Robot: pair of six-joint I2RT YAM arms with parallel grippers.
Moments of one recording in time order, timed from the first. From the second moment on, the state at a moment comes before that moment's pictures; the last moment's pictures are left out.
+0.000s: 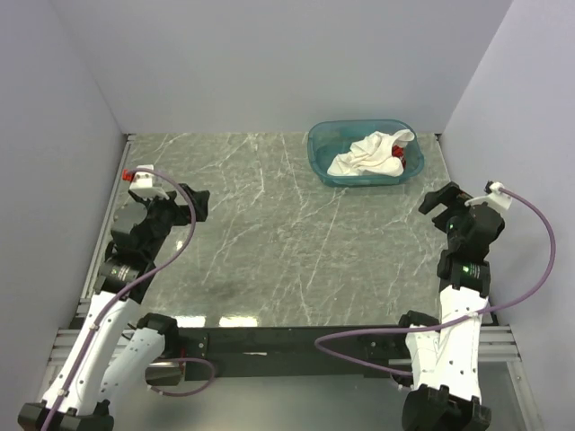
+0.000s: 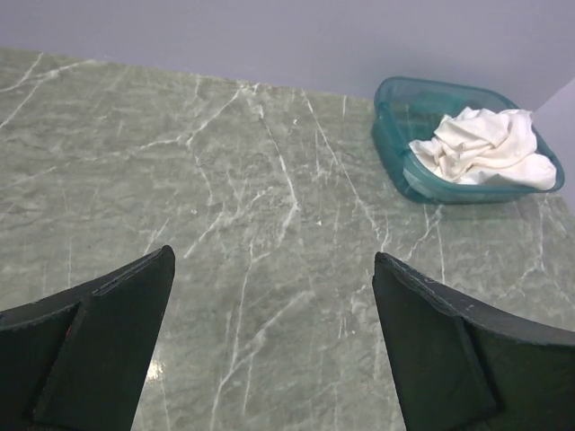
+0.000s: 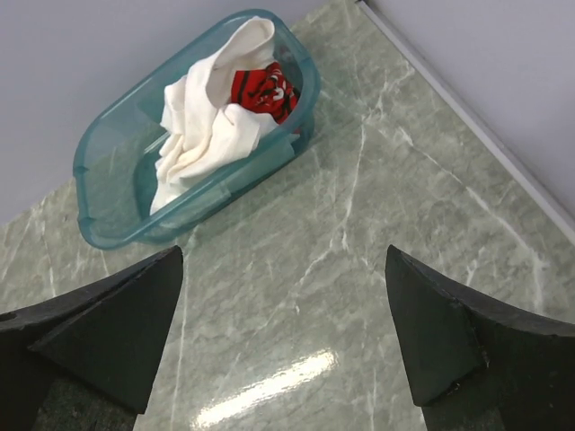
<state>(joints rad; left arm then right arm) -0.23 0.66 0.73 -0.18 -0.01 -0.33 -0.35 0.67 0.70 -0.27 -0.06 0.40</state>
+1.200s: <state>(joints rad) -0.23 0.66 0.70 -0.21 -0.03 -0.30 -0.17 1.69 1.45 -0.43 -0.36 -0.03</state>
